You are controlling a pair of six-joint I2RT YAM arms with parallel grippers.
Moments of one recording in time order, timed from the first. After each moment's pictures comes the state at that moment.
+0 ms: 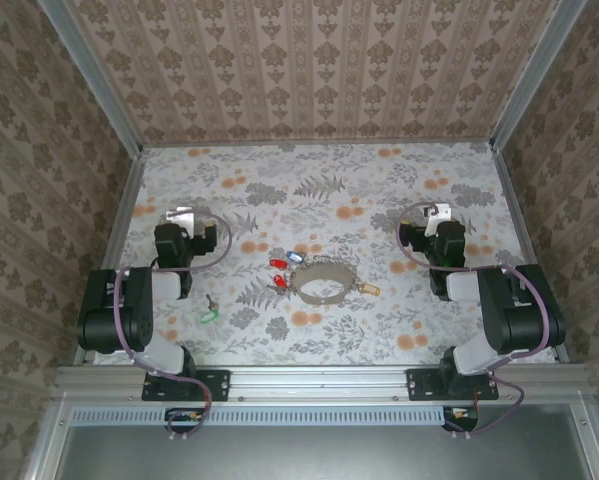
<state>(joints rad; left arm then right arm) -0.01 1.54 0.42 0.73 -0.02 0.11 0.01 1.53 0.40 0.76 0.04 0.02</state>
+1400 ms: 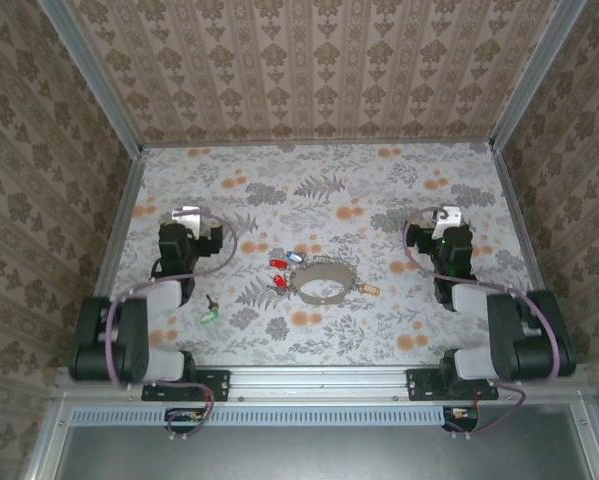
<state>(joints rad) -0.11 1.28 0.41 0.51 -0.07 0.10 0.00 1.32 0.34 0.68 0.10 0.07</state>
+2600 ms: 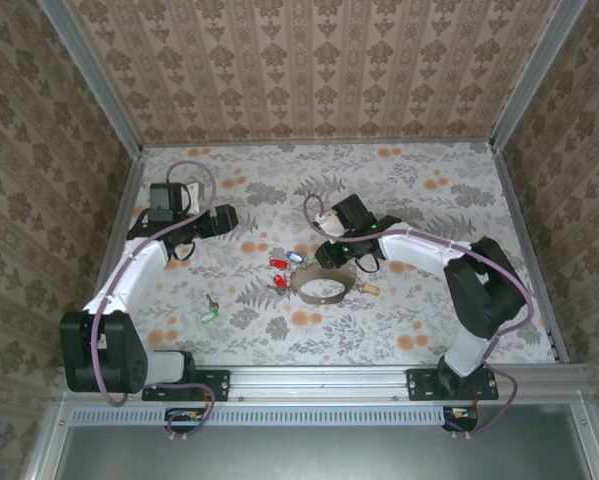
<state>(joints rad) -0.10 1.30 0.93 -0.43 0.33 -0.26 0.57 1.74 1.11 -0.39 -0.27 -0.04</state>
